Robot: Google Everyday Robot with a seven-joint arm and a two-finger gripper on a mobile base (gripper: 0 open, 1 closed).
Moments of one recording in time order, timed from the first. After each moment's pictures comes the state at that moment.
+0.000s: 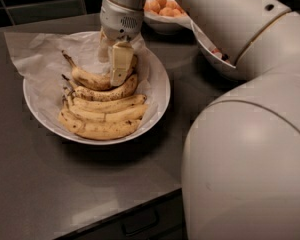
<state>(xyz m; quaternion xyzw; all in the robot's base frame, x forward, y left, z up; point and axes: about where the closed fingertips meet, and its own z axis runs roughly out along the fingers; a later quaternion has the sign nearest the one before) 0.577 0.083 0.920 -0.82 0.54 0.14 0.10</state>
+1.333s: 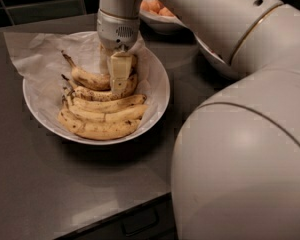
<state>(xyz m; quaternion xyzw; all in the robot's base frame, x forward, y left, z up) 0.564 0.083 0.901 -0.83 0.55 0.13 0.05</state>
